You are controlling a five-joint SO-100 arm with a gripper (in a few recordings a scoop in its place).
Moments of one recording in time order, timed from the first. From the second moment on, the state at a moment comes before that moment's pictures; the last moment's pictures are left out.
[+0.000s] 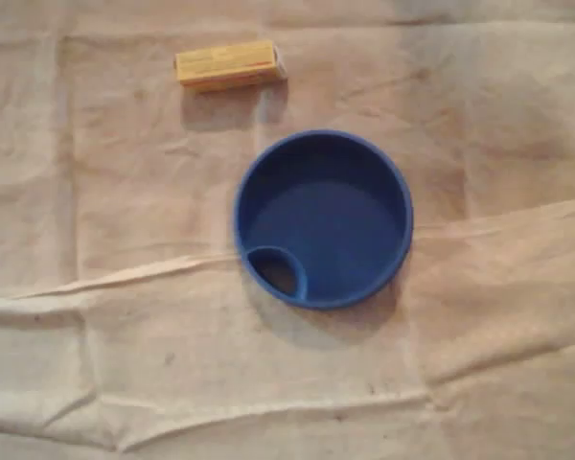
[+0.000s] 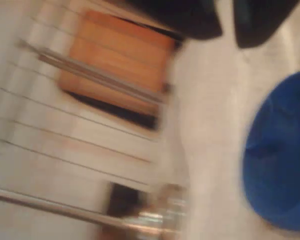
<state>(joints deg) -7.6 158.6 94.6 100.8 -3.2</state>
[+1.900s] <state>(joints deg) 44.6 99.8 90.0 89.4 -53.9</state>
